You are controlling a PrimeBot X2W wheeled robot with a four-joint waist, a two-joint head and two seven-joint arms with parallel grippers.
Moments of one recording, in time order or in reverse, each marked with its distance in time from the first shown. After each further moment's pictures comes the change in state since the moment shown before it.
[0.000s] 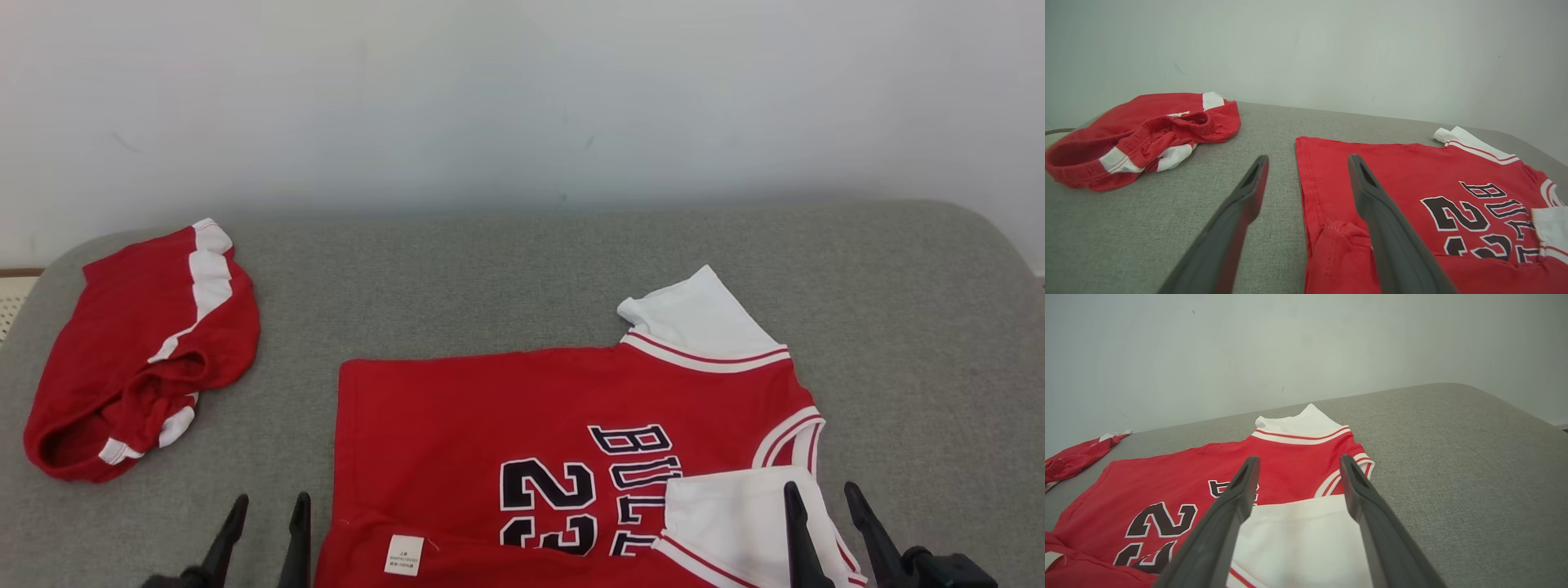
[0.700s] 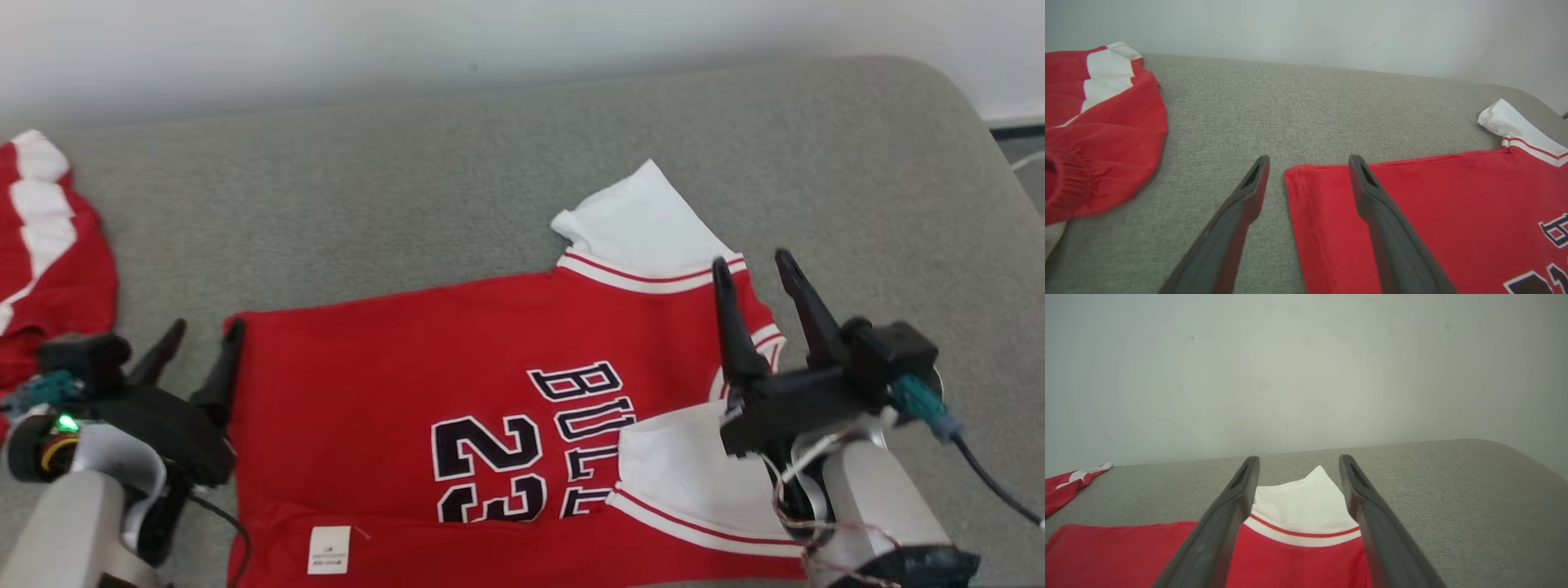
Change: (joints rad) left arm -0.541 0.200 -0.078 0.319 -0.234 -0.077 0.317; right arm -0.524 -0.041 0.148 0.210 0.037 0.000 -0.028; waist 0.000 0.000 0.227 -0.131
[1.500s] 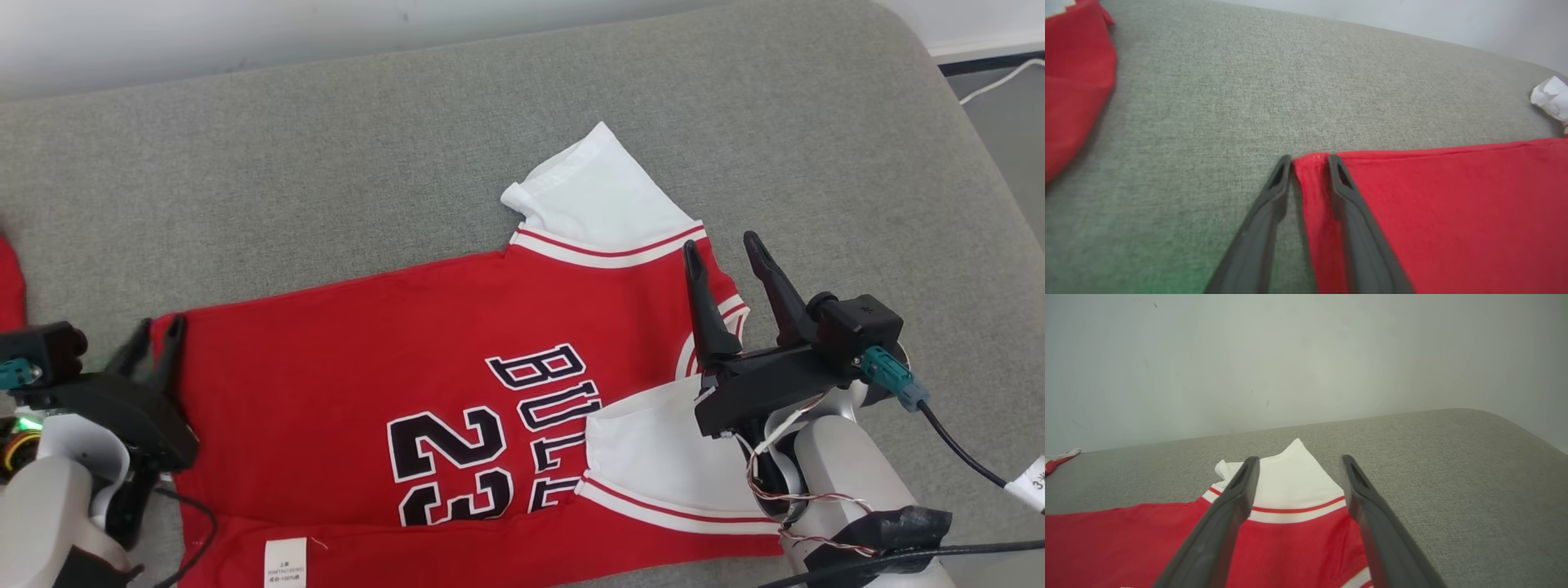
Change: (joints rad) left arm -0.123 0.063 -0.063 0.238 -0.074 -0.001 -0.027; right arm -0.116 0.014 0.052 0.155 0.036 0.000 -0.040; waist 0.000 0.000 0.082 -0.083
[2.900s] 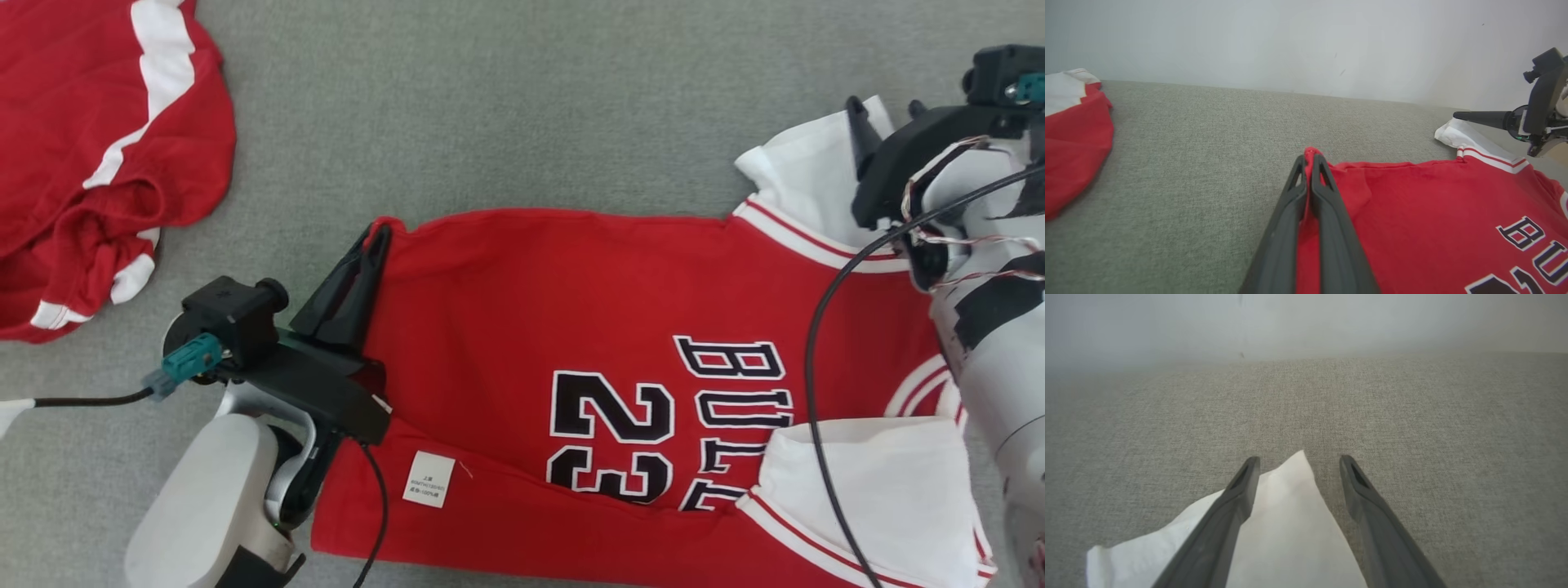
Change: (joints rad) left arm 0.059 -0.133 -0.207 -0.482 0.045 0.054 -0.141; right arm -0.662 -0.194 -0.039 0.772 0.078 0.000 0.280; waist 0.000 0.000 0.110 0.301
